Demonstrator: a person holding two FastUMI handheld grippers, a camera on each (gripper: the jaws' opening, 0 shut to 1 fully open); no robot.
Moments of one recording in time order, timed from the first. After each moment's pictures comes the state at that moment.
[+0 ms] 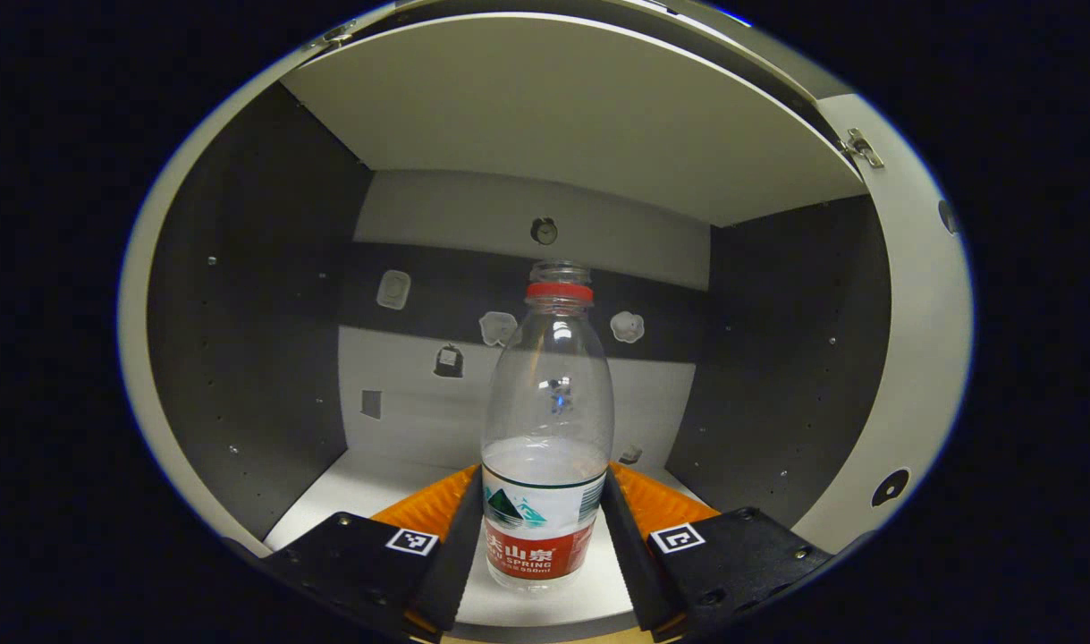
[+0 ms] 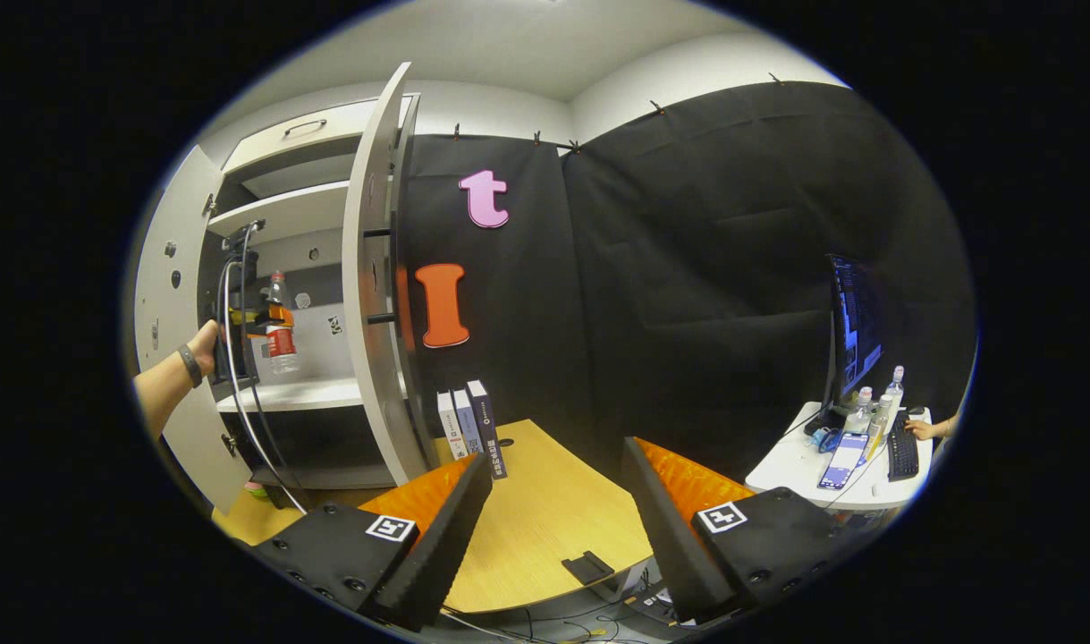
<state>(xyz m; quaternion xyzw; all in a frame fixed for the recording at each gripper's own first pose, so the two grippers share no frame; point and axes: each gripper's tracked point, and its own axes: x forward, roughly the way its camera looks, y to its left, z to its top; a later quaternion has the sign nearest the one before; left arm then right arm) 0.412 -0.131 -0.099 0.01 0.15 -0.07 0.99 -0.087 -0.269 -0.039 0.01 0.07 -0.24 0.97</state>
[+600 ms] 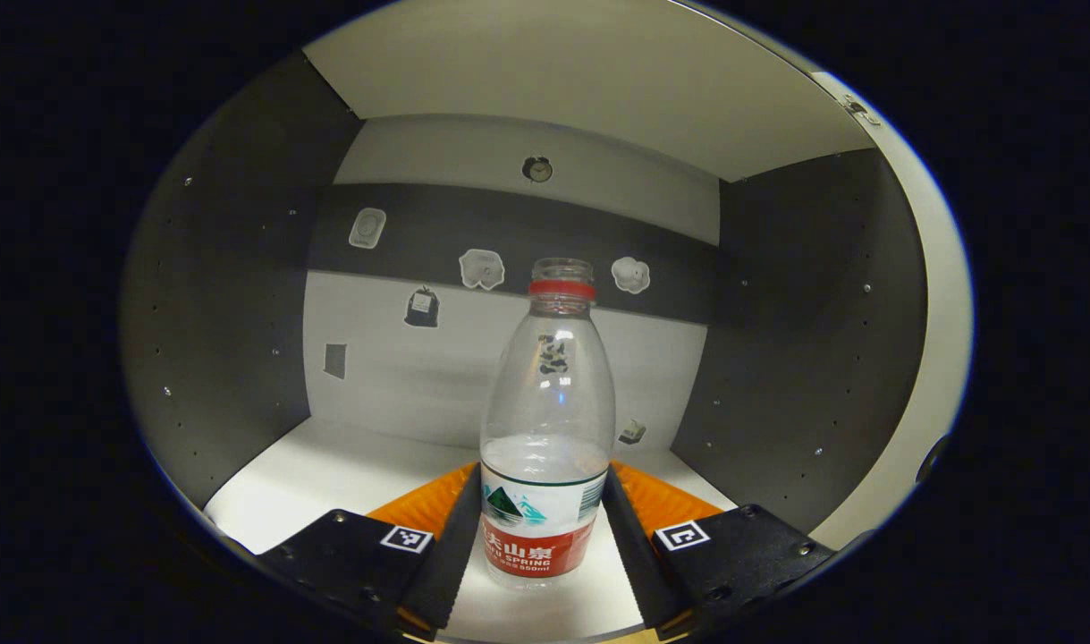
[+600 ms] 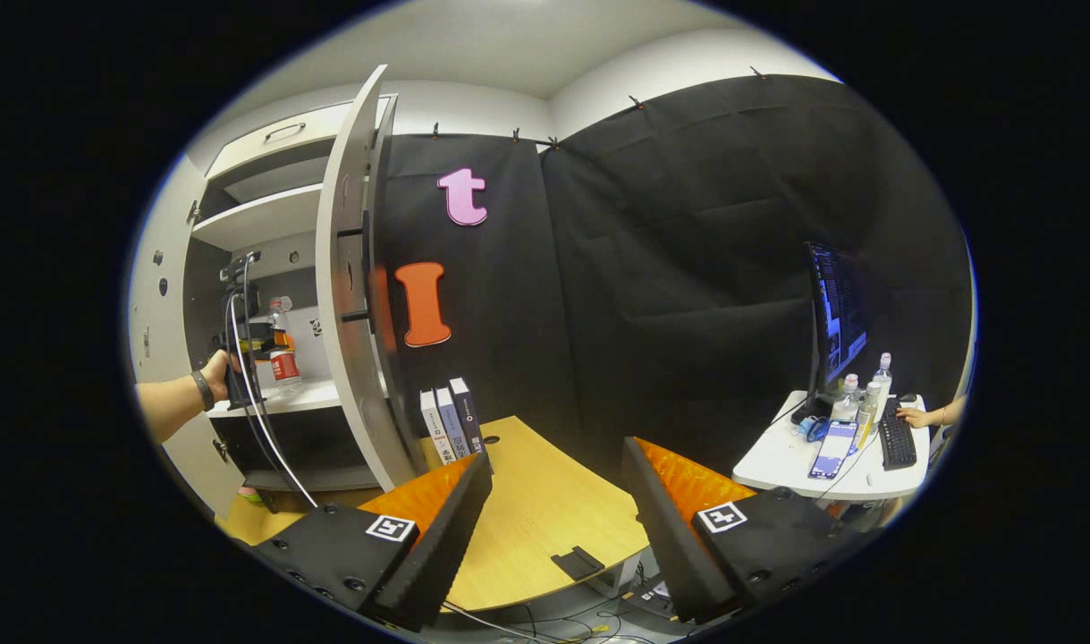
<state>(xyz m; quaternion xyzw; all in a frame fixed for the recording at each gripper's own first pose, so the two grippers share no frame) 0.425 -0.140 -0.155 0.00 0.16 -0.06 0.98 -0.098 -0.287 -0.044 0.03 0.07 -0.26 0.96</state>
